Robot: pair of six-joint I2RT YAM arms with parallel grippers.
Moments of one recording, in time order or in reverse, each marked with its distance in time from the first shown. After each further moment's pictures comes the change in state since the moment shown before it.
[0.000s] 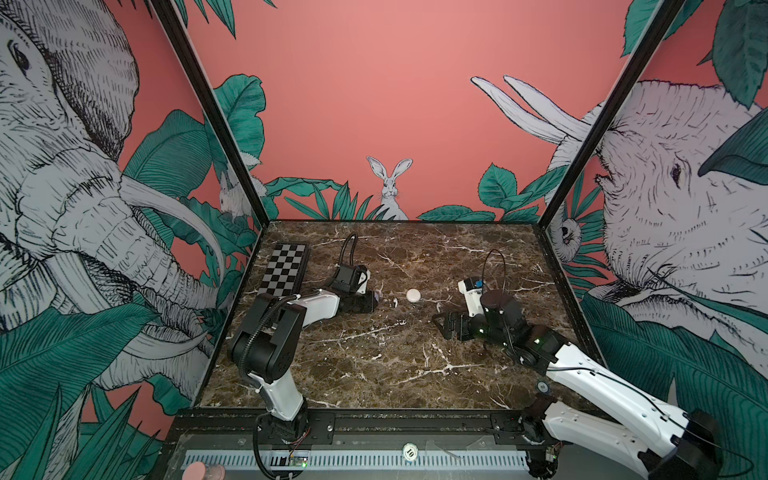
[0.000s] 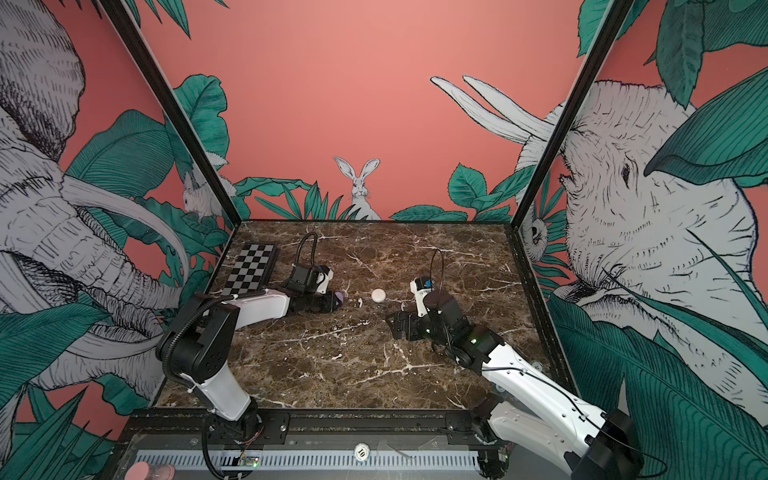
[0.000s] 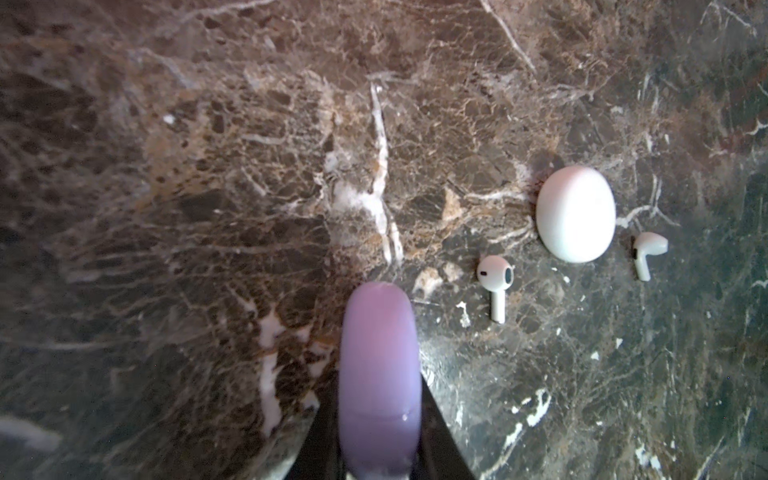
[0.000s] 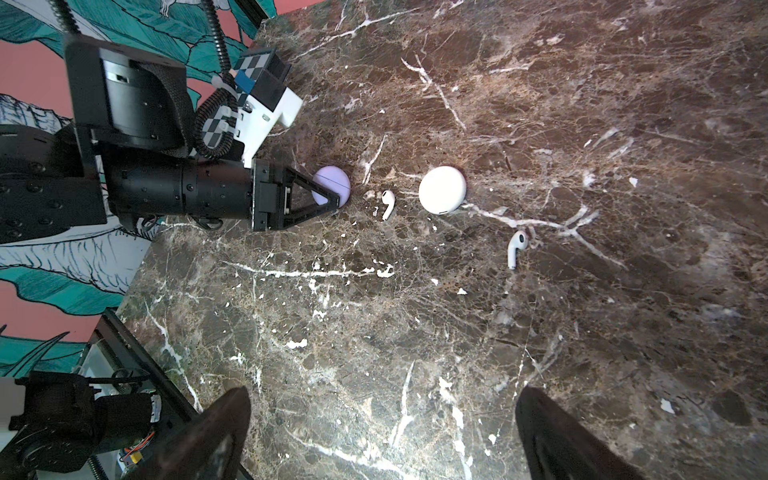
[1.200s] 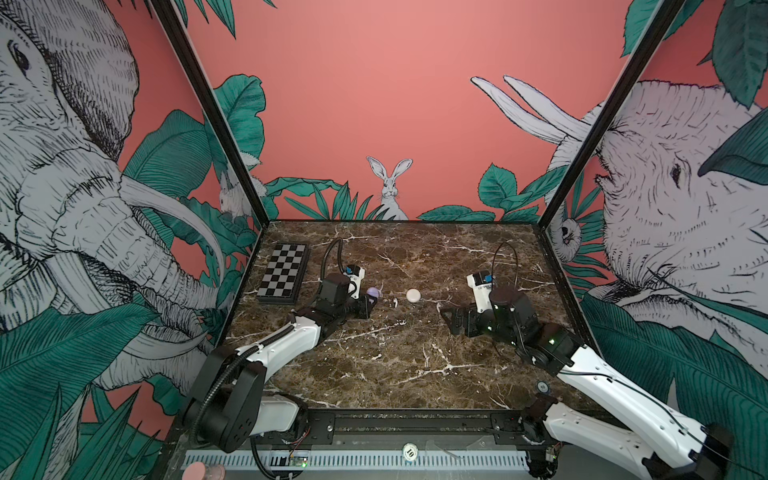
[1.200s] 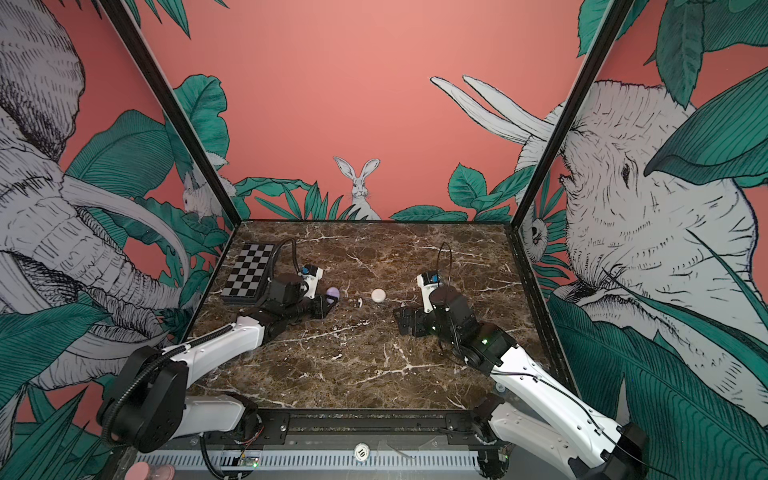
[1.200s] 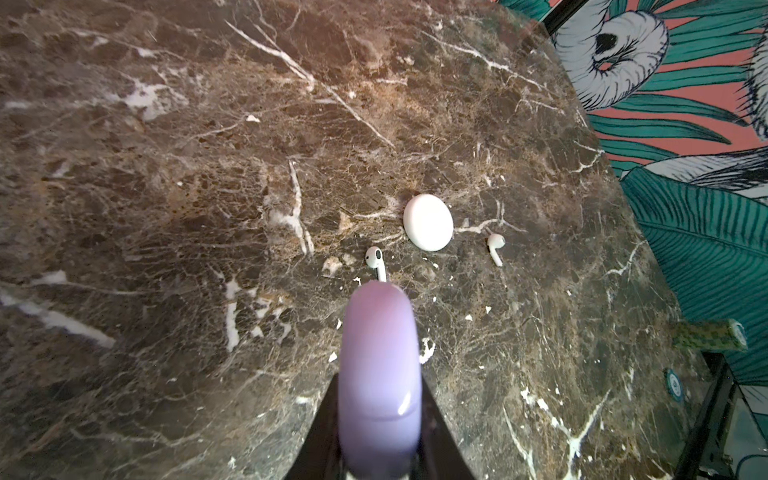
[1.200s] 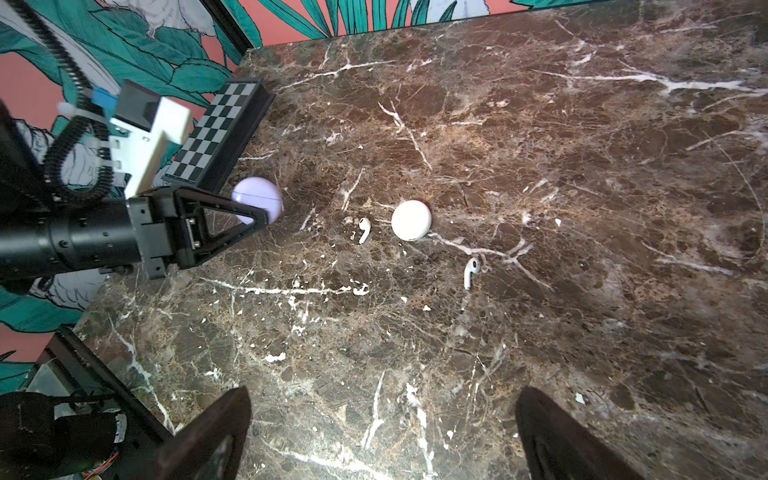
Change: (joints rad) left arm -0.037 -0.373 -0.216 0.137 0.018 -0.040; right arm 0.000 -0.051 0.085 -0.122 0.112 -0.069
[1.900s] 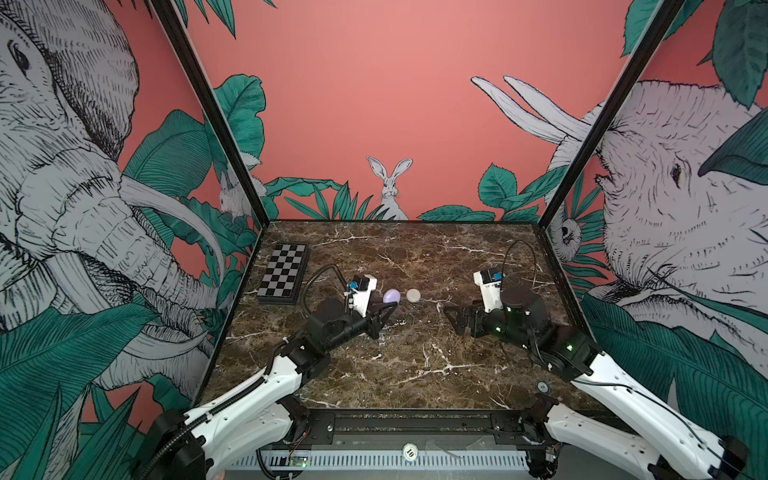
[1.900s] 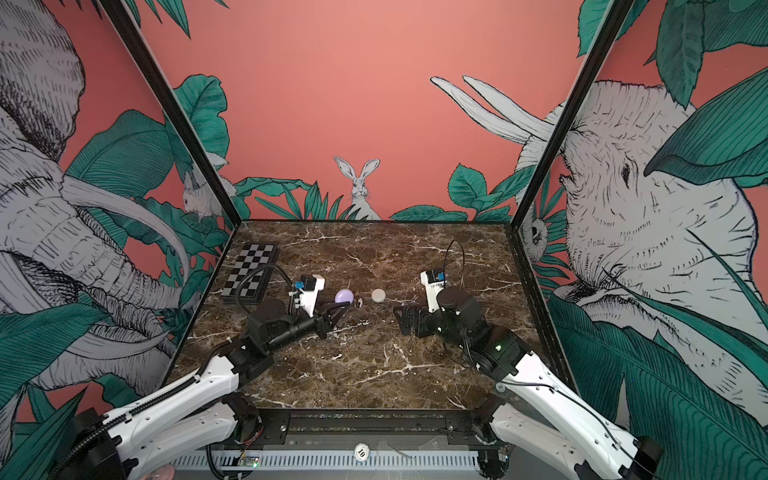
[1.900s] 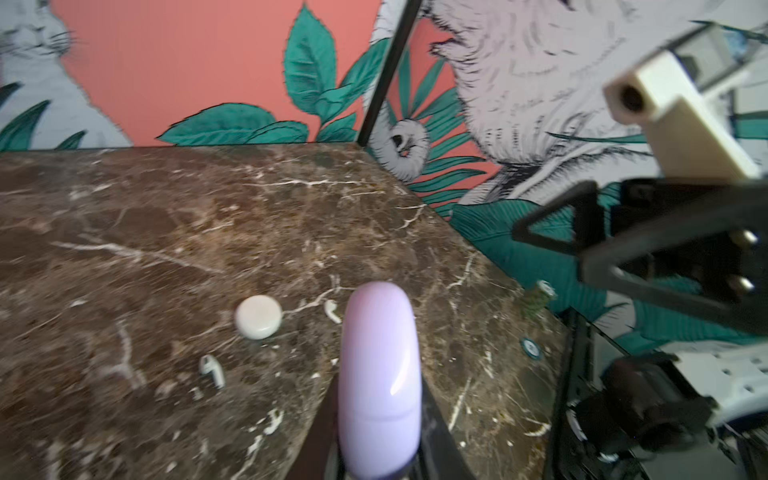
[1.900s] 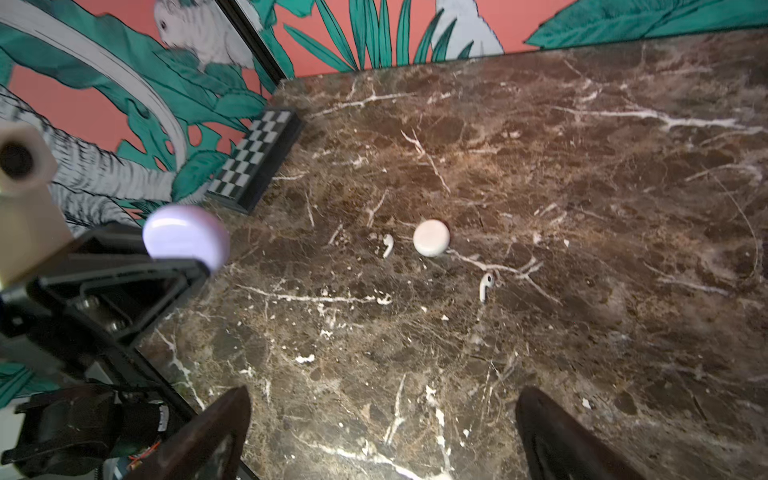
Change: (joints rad) left arm -0.237 -0.412 -0.150 0.200 -0.055 0.029; right arm 0.029 -0.057 0.070 -0.079 0.016 0.013
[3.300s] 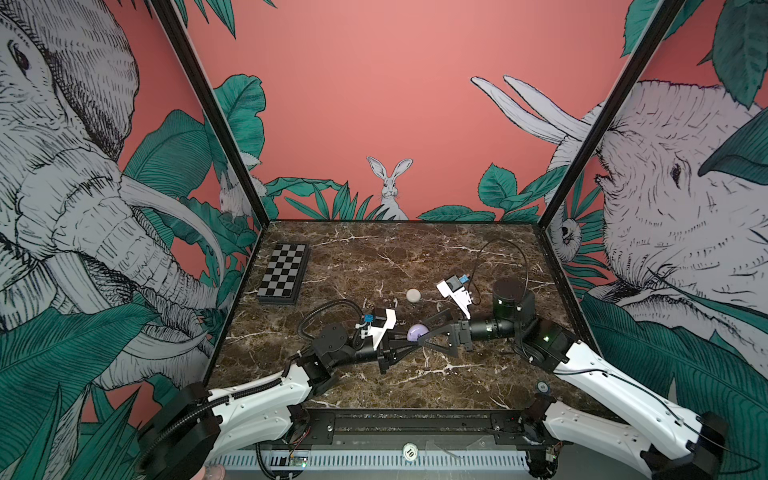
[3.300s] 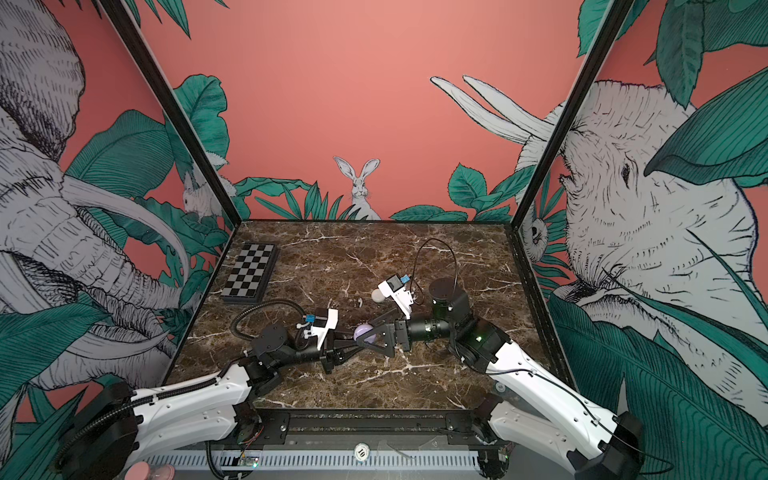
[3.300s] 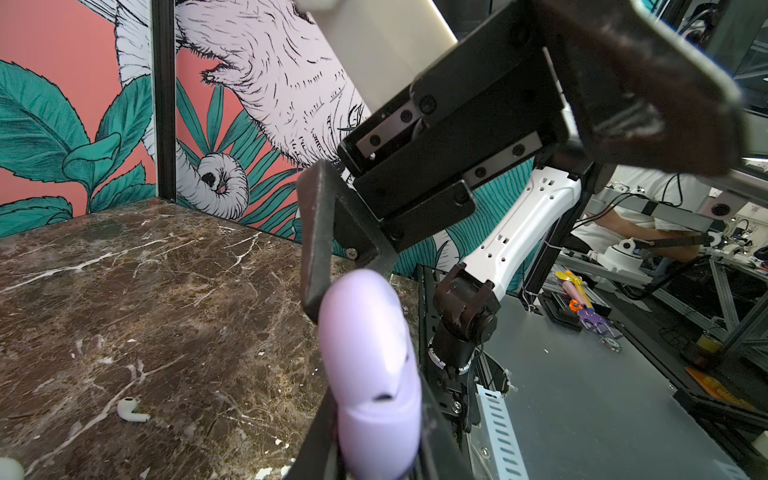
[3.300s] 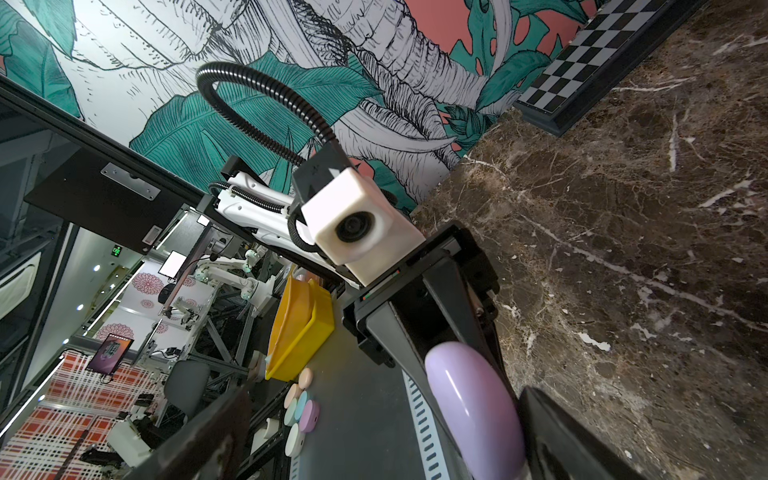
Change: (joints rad) left arm -0.232 0.065 -0.206 0.592 0.294 0.072; right arm 0.030 0.098 -0.025 0.382 -0.876 0.131
